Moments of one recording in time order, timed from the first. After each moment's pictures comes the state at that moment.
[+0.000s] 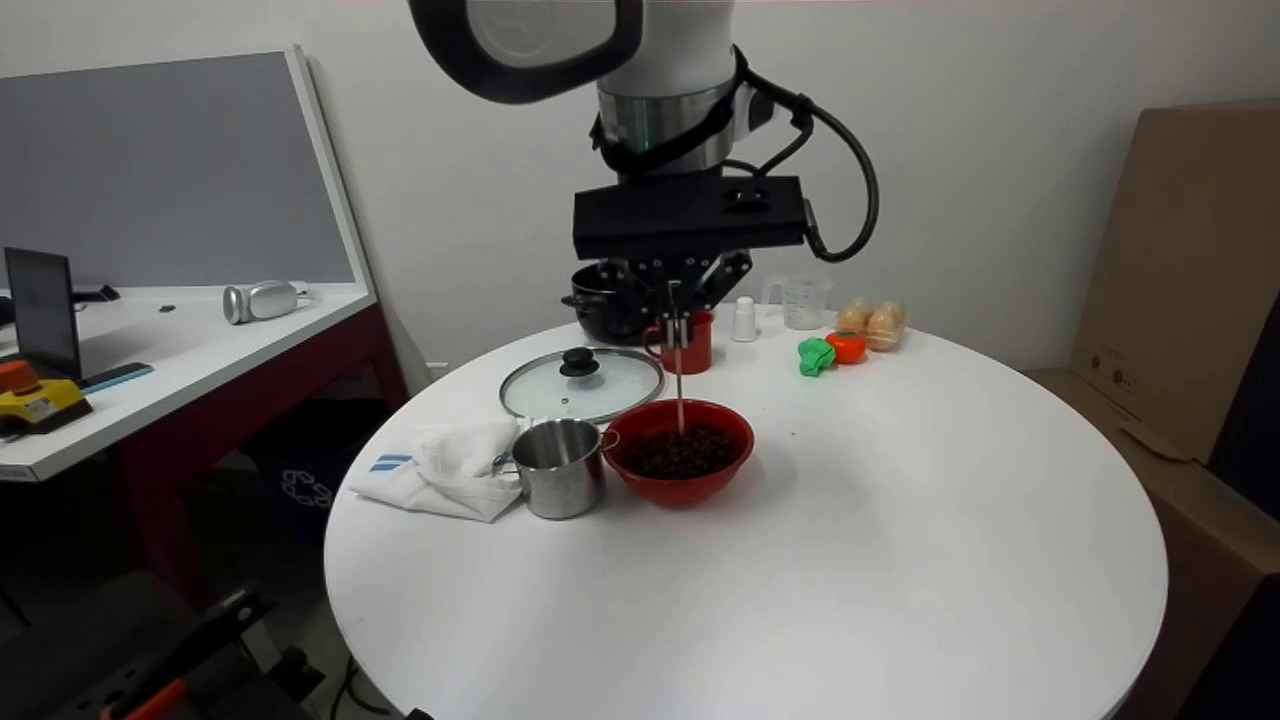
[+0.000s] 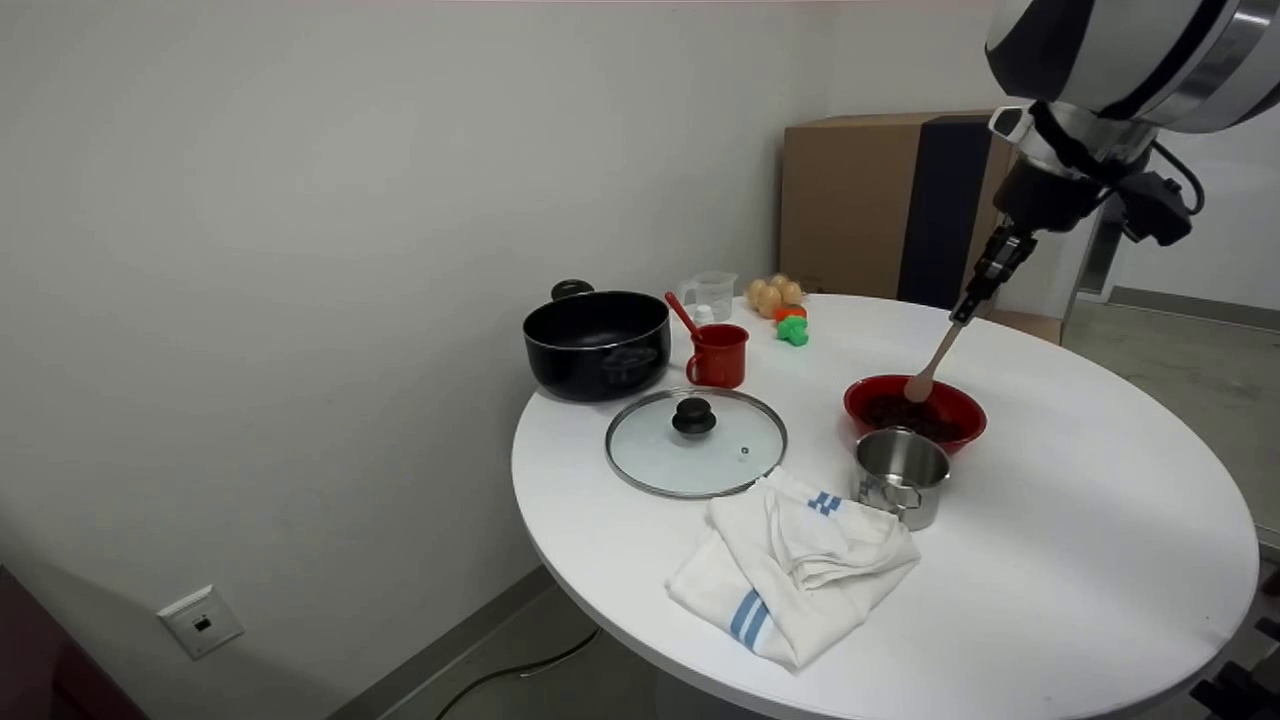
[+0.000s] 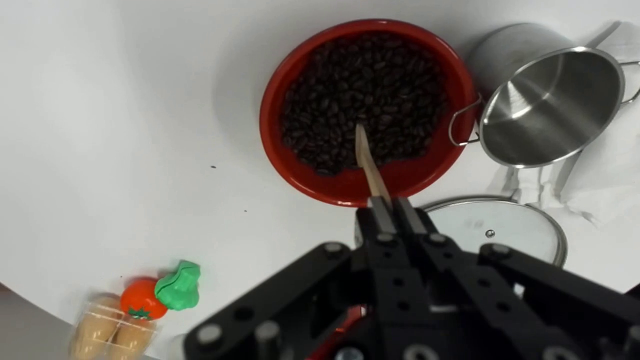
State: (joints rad) arm -0.23 0.08 -0.04 -2.43 0.52 2.71 -1.24
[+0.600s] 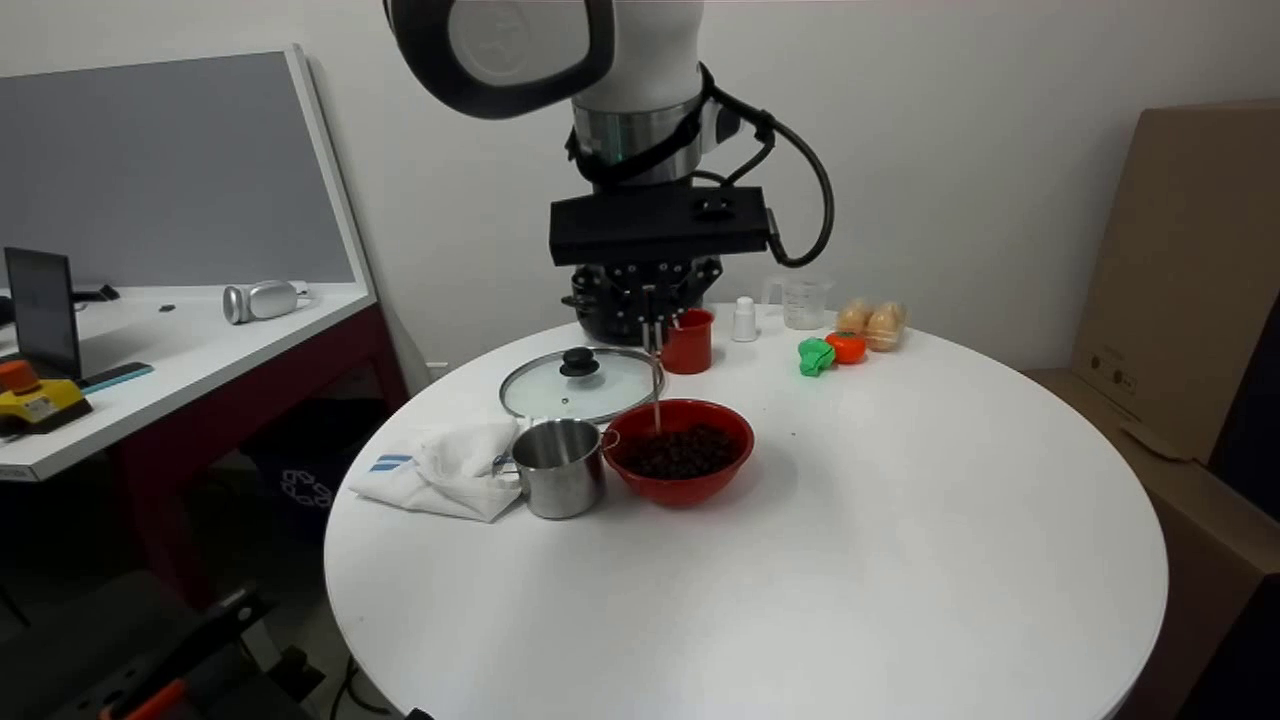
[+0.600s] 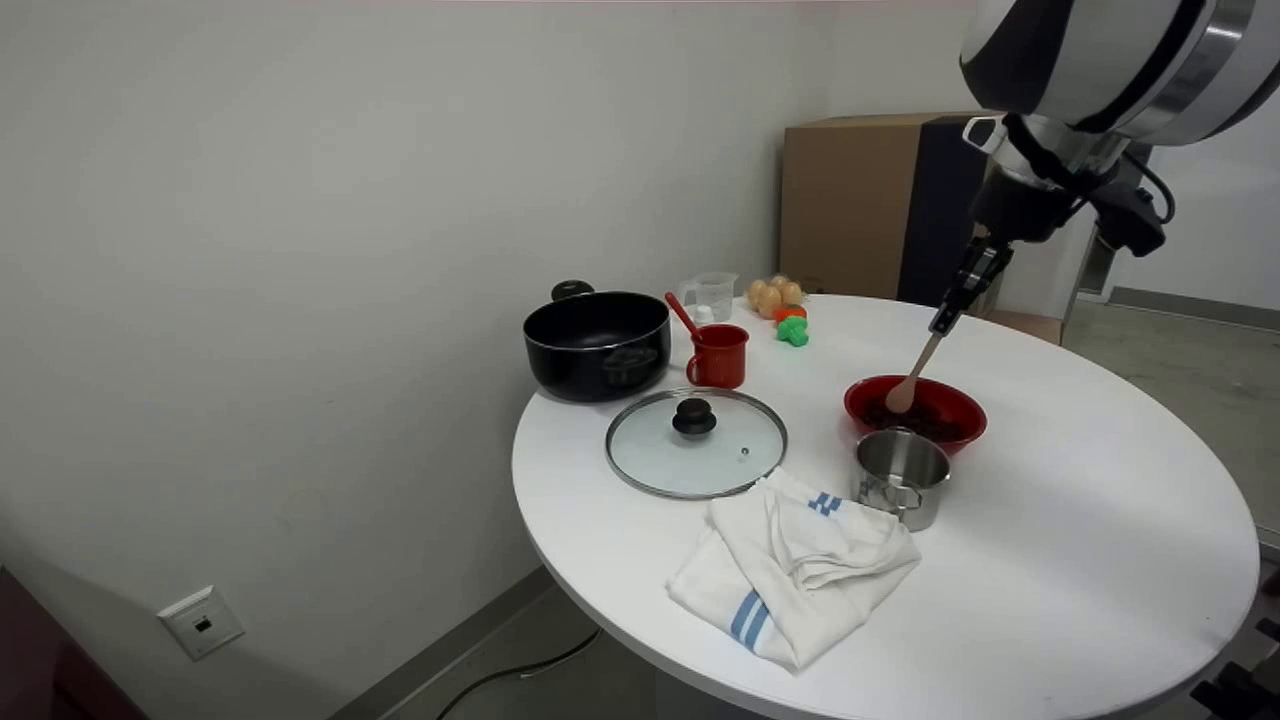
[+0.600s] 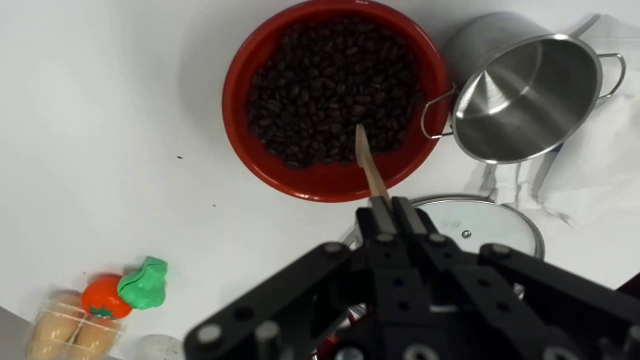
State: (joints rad) arm -0.21 0.09 -0.01 -2.44 0.52 2.73 -1.22
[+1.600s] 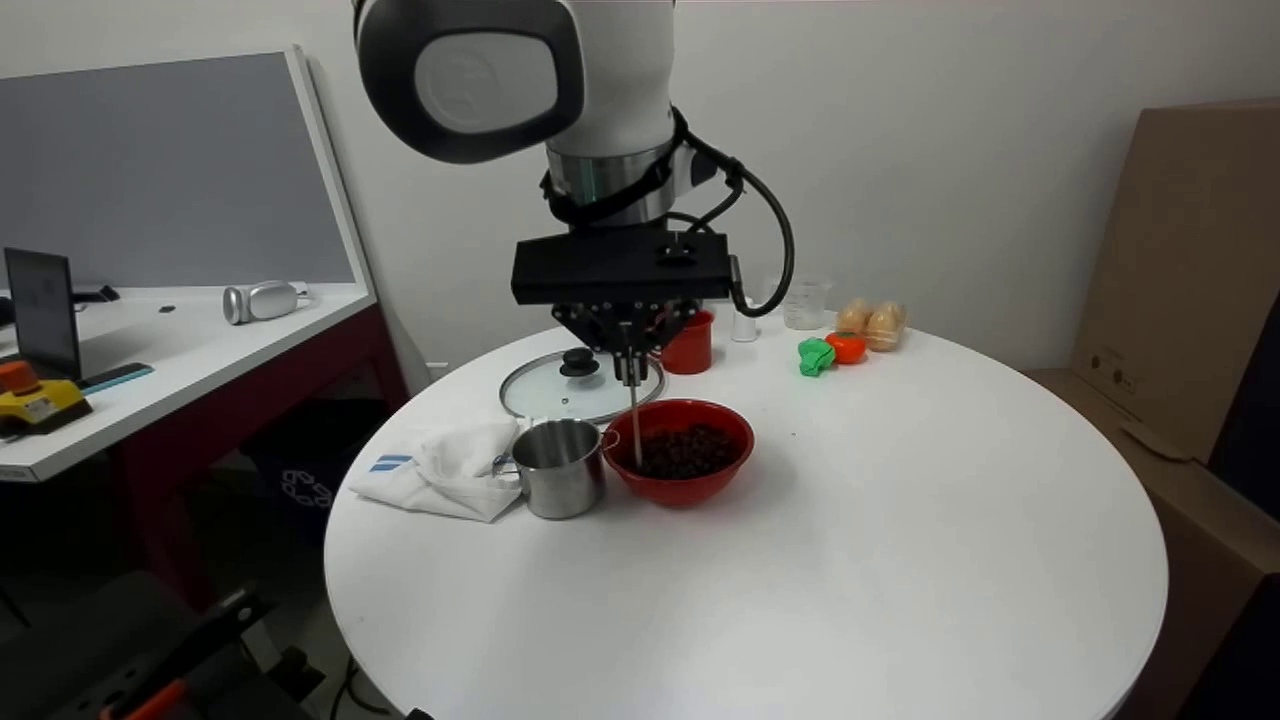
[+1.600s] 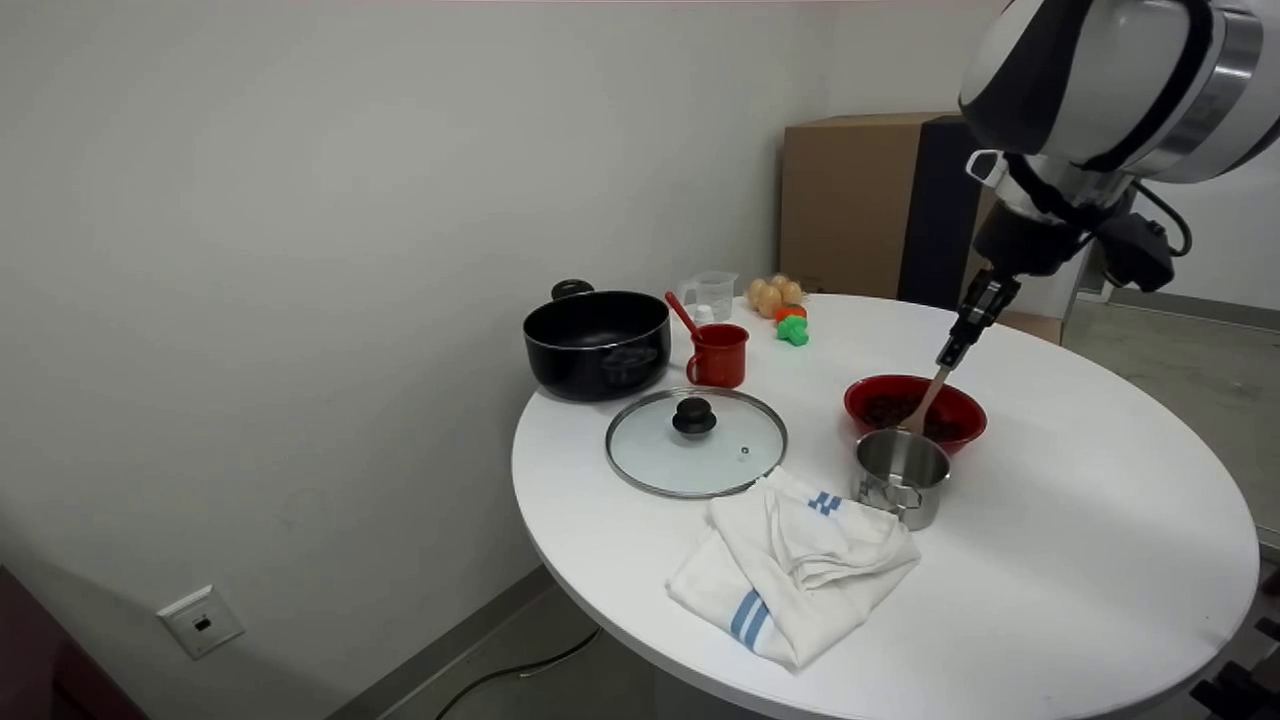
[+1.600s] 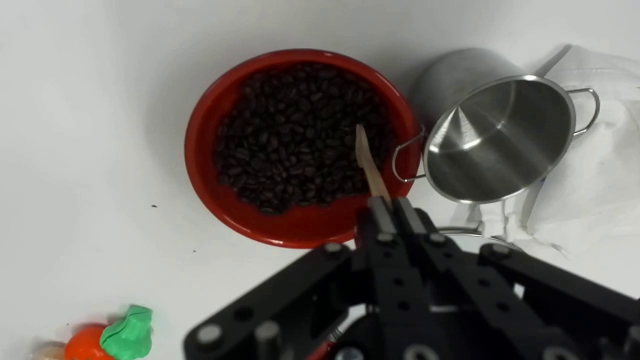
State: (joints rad) arm -0.20 0.11 0.01 -2.51 0.52 2.78 -1.16
